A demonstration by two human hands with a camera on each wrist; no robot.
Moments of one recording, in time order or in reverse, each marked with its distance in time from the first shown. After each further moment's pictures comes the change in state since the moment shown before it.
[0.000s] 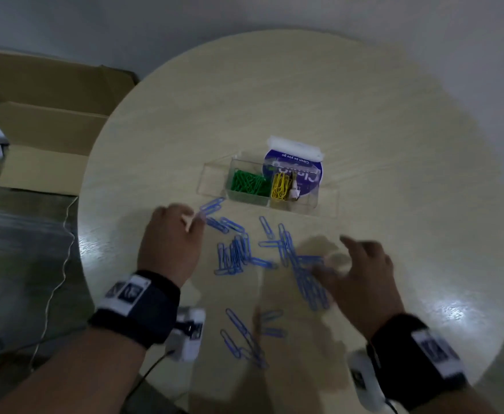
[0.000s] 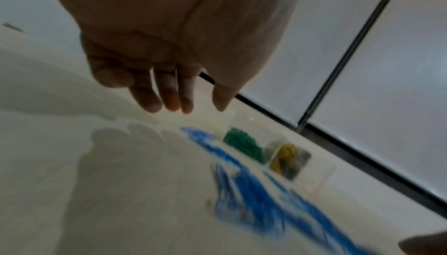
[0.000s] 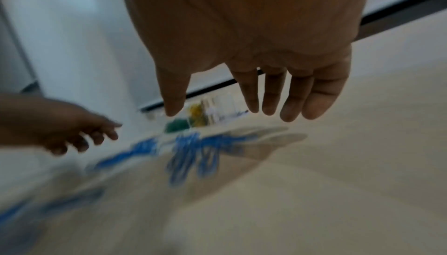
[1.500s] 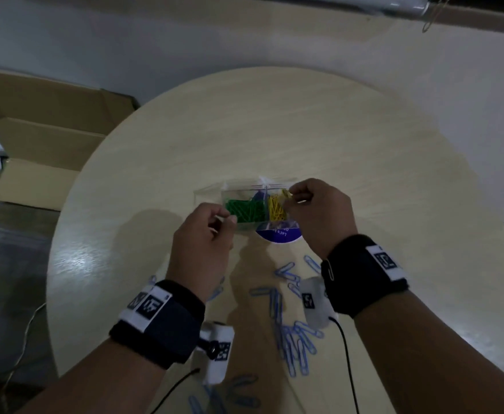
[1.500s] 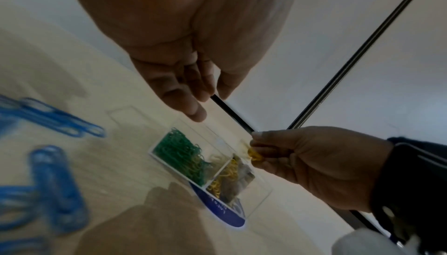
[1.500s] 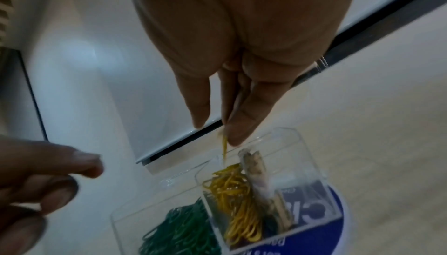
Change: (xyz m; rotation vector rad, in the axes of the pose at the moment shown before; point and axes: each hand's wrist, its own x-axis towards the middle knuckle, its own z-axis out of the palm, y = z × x) left_hand 0.036 0.104 0.022 -0.486 0.012 -0.025; right_hand 0.164 -0.086 -0.040 0.409 -0.049 -0.166
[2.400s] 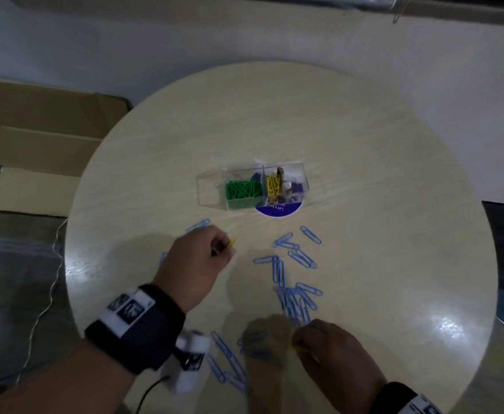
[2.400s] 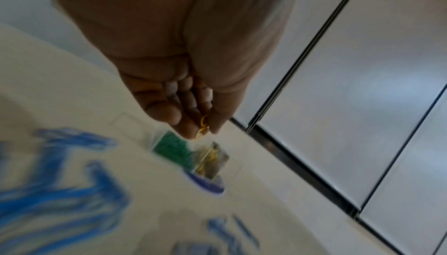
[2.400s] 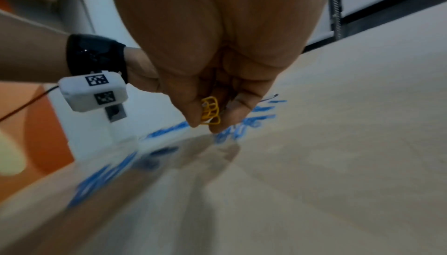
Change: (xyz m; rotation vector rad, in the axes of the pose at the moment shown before) left_hand -0.047 -0.024 -0.042 0.322 -0.297 0.185; right_hand -0.233 0.074 0.013 -0.407 -0.395 -0.260
